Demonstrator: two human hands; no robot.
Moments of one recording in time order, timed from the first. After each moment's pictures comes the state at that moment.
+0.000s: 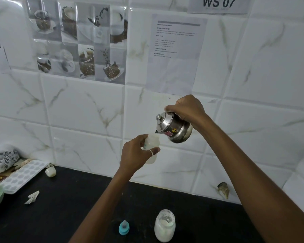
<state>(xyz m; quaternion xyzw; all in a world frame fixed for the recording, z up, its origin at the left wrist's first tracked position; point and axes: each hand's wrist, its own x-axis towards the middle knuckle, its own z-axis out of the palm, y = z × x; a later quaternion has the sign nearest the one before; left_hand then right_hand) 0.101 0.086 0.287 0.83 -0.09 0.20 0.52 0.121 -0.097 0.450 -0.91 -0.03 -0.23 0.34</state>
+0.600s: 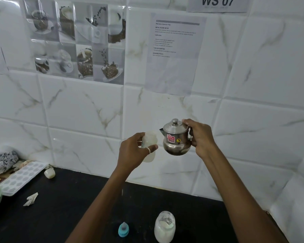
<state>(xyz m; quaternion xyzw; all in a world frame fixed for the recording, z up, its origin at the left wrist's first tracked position) 0.110 0.088 0.293 0.83 -0.09 0.21 0.52 0.112 -0.134 0.375 -0.69 0.12 -0.18 0.69</state>
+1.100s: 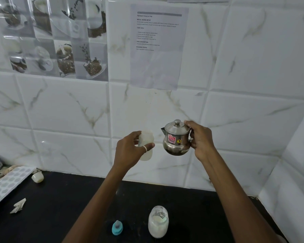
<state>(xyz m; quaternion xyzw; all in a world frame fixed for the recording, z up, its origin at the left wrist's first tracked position) 0.114 0.060 0.288 0.83 -0.11 0.19 0.52 0.098 -0.174 0.351 -0.62 0.16 -0.20 0.74</state>
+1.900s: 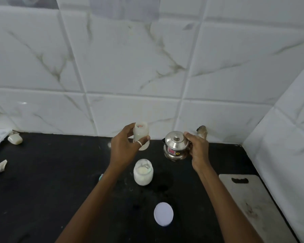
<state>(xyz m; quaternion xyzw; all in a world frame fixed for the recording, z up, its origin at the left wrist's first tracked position) 0.069 -0.002 0.163 0.83 -0.09 0.11 0.54 0.050 -0.255 0.131 -0.60 0.23 -0.18 0.75</state>
